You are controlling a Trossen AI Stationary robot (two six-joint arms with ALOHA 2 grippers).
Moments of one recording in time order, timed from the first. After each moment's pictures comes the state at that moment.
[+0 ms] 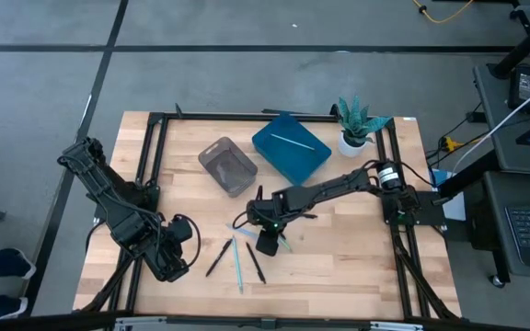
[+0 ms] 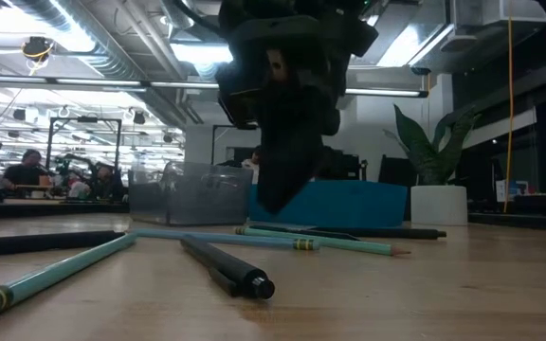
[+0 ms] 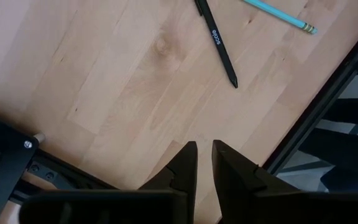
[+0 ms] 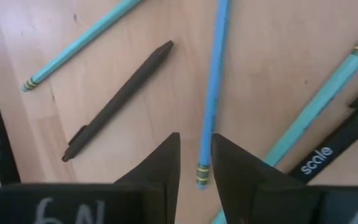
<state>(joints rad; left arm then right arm) -0.80 1.42 1.34 -1.32 -0.11 -1.41 0.16 2.13 1.57 -0.60 -0.26 0.52</state>
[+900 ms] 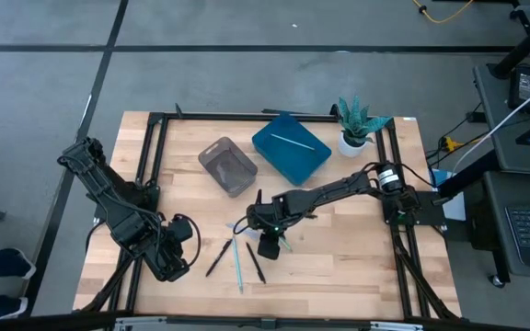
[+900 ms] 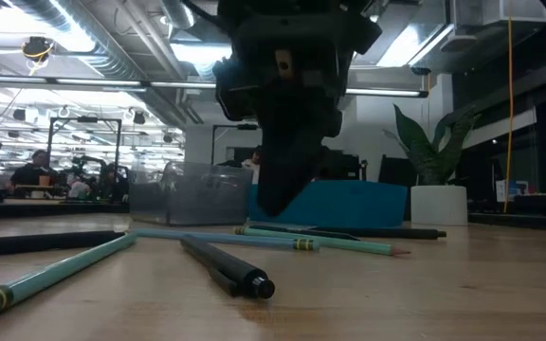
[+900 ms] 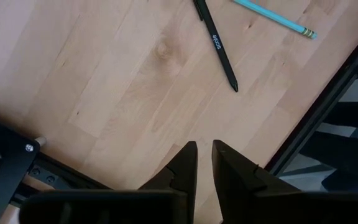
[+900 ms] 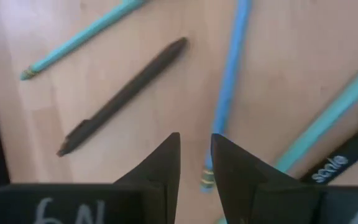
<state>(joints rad) -0.80 1.42 1.34 -1.32 -0.13 -1.41 0.19 2.14 1.57 -0.59 -0.24 0.47</state>
